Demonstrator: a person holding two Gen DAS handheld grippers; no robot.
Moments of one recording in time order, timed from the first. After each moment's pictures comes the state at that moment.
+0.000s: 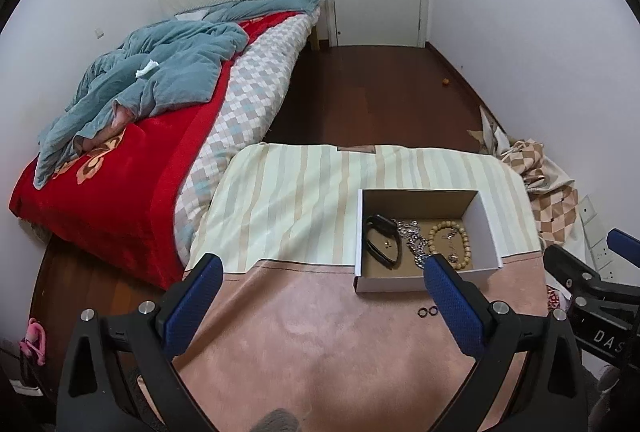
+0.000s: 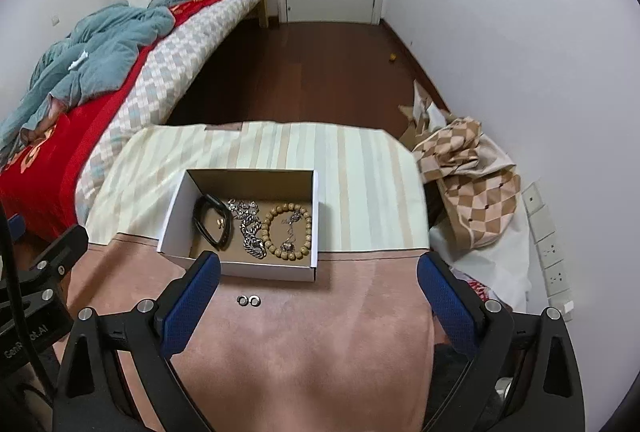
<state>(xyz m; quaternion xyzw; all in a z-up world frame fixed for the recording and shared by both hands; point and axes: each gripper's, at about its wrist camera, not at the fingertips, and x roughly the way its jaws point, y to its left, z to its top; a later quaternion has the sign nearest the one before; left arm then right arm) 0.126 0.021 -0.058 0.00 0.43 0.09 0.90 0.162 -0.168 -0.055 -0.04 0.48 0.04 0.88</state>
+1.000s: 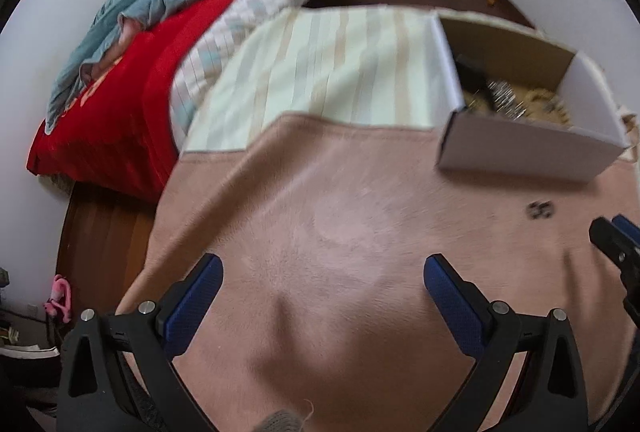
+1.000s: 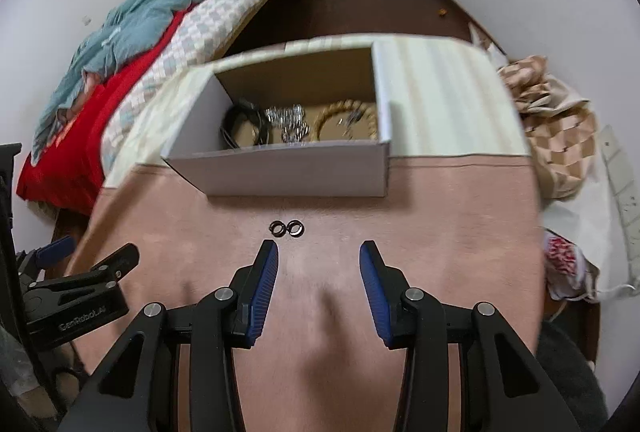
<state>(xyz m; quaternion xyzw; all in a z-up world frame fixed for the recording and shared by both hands) 0.119 0.049 -0.222 0.02 0.56 0.16 0.81 0.135 -0.158 -0.195 0.03 0.52 0.14 0.84</state>
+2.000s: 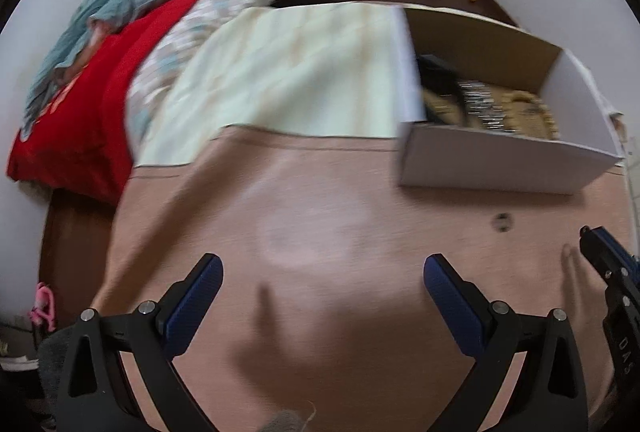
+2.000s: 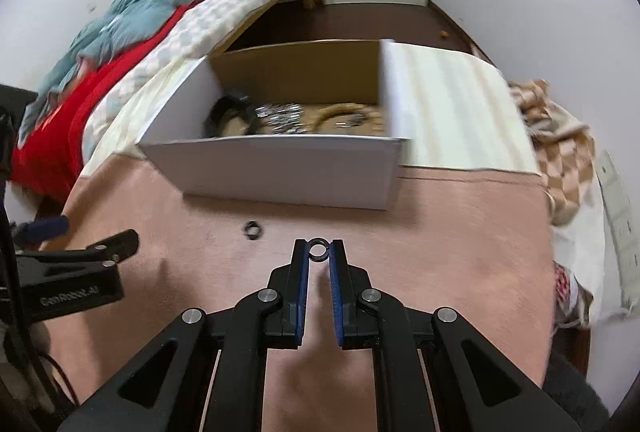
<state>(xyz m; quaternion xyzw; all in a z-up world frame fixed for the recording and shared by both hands) 0.142 0.018 -0.231 -0.01 0.56 0.11 0.82 0.135 -0.149 -0.214 -0.01 0.49 0.12 0.86</state>
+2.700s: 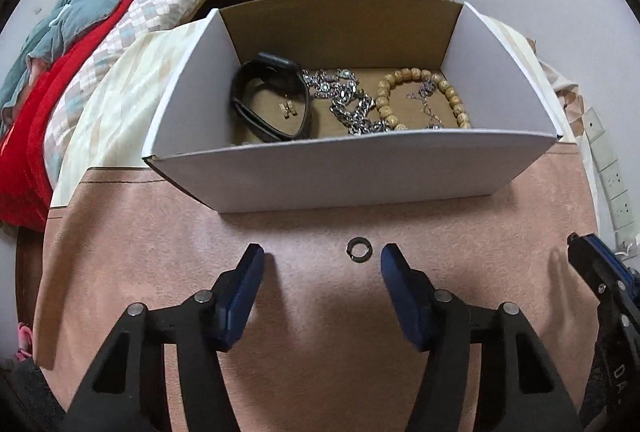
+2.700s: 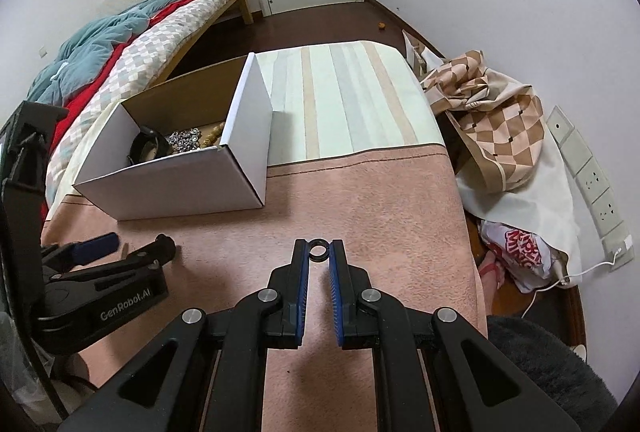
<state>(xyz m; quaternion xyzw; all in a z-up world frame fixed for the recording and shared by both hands) 0.169 -0.061 -0.249 0.01 0.56 0.03 0.83 0.137 -0.221 -0.213 0.04 0.48 0.04 0.87</state>
